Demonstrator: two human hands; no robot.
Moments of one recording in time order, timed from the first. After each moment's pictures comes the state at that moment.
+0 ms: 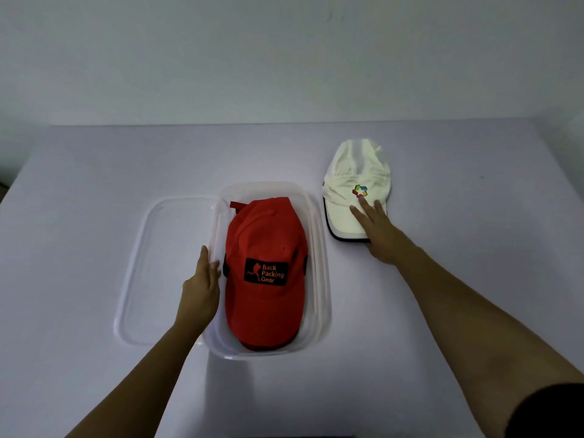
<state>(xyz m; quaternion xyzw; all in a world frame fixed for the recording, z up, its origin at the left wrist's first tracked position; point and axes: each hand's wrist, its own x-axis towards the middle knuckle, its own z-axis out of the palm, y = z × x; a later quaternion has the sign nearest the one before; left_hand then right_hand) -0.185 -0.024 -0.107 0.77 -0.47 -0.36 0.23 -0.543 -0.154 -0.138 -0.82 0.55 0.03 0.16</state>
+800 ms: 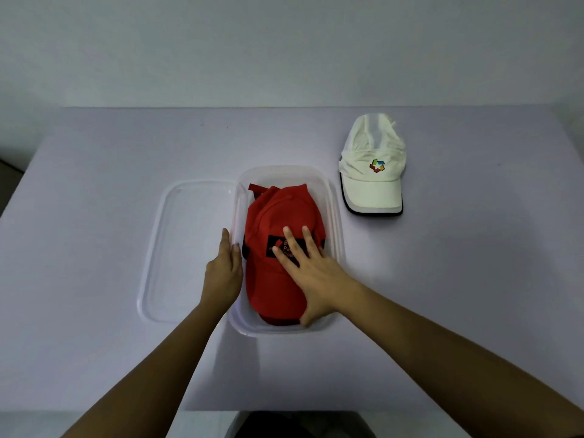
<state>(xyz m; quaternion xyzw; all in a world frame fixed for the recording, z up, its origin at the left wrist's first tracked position) -0.195 -0.022 -0.085 0.78 -0.46 -0.36 0.22 -0.380 -0.045 -0.069 -0.88 0.40 0.18 0.19</state>
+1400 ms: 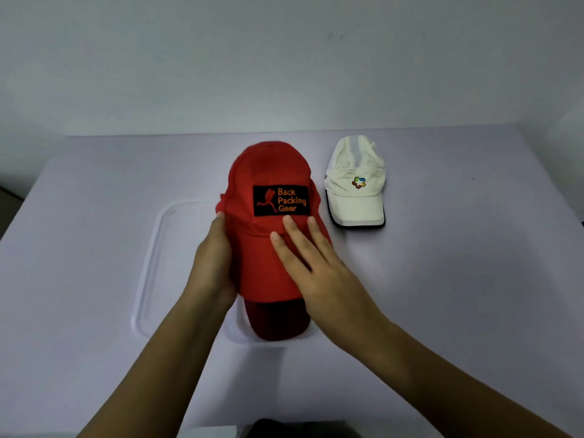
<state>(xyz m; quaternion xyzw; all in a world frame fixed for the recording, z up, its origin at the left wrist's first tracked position) -0.246 -0.029 0.050 0.63 -0.17 -0.59 0.48 -0.401 0.001 0.038 -0.87 0.46 -0.14 0.11</state>
